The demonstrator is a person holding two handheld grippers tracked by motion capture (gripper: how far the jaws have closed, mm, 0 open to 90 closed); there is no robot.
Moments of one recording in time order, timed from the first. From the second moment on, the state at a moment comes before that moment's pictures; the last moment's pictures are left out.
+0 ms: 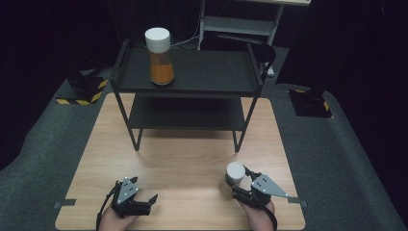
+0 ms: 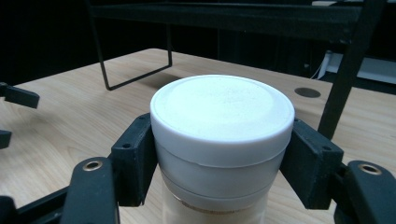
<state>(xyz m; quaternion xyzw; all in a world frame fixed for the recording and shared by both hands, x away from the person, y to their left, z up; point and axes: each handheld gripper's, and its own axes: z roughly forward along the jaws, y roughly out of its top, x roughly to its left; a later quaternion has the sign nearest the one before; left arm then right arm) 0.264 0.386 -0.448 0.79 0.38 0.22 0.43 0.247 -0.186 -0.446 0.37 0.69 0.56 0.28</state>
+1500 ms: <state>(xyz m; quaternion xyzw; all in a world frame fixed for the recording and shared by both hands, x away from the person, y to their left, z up) 0.265 0.385 -0.447 0.79 0.38 0.22 0.43 0.246 -0.169 -0.330 0.32 0.68 0.59 0.30</state>
